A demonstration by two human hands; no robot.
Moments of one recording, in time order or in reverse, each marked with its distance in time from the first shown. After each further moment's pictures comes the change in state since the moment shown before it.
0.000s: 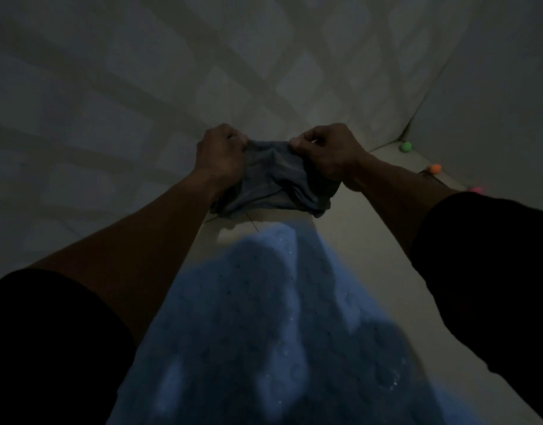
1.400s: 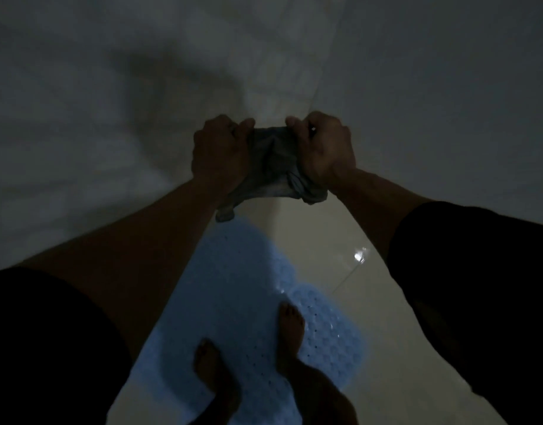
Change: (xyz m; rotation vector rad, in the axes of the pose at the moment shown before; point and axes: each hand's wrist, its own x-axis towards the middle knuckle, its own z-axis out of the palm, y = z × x) left_hand 0.020 0.449 -0.115 0.184 -0.289 -0.019; right_hand -0.044 -0.219 -0.374 -0.016 0.215 0.283
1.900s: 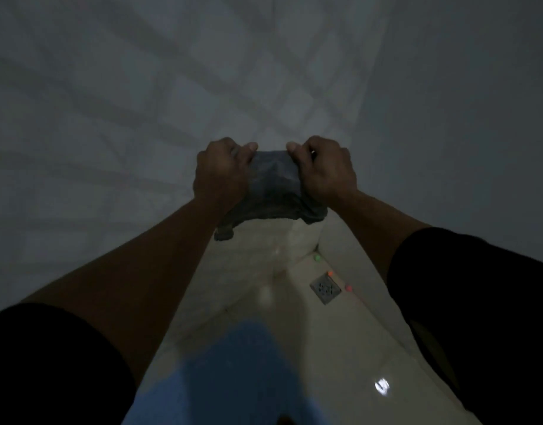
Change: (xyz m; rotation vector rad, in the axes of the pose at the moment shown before) left_hand -0.004 0.225 -0.245 -0.096 0.352 0.120; right_hand 0.033 -0.248 -0.205 0.010 0.082 -0.304
